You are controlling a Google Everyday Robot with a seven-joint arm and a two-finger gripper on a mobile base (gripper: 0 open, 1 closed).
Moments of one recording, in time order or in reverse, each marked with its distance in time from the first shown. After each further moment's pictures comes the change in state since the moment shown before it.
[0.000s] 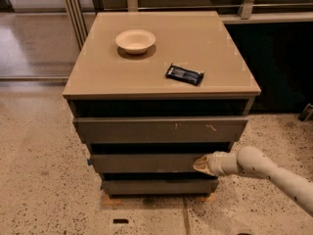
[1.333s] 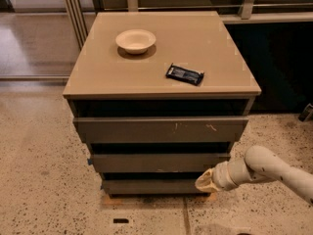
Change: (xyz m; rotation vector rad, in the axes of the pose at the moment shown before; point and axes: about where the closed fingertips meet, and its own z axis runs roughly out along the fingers) arm -0.030 0.092 -0.053 -0.320 -0.009 0.147
